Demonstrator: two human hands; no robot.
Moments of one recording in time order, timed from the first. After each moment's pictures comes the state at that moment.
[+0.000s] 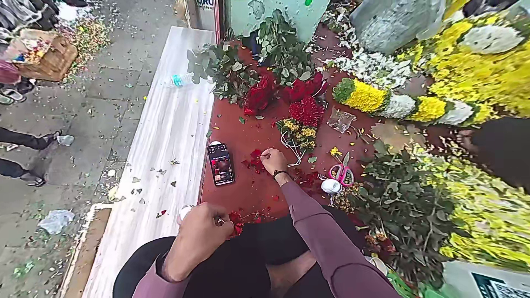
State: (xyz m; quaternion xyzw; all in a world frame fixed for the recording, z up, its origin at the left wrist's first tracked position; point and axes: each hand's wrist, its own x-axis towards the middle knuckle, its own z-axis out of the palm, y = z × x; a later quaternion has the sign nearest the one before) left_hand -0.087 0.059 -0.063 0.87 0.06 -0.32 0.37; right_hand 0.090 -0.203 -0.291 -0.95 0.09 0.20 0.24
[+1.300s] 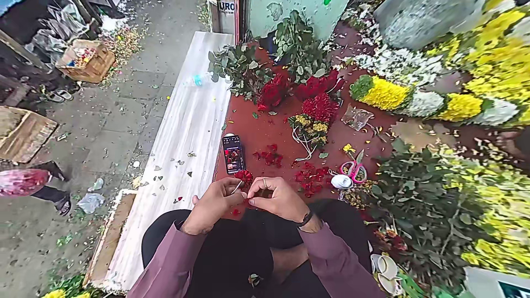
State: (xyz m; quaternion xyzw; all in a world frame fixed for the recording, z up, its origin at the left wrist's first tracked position) left_hand -0.094 0.050 -0.063 0.66 0.15 -0.28 0.69; right_hand -0.045 -0.173 -0.093 -0.67 -0.21 0.30 0.64
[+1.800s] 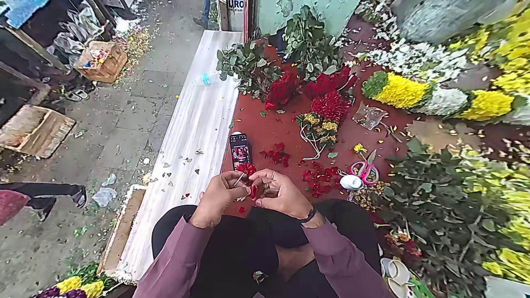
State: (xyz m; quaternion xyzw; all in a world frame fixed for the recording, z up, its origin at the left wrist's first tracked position) left_hand -0.092 0.047 -0.060 0.63 0.21 -0.20 0.72; right_hand -0.046 -0.168 -0.105 -0.56 -0.20 0.33 0.73
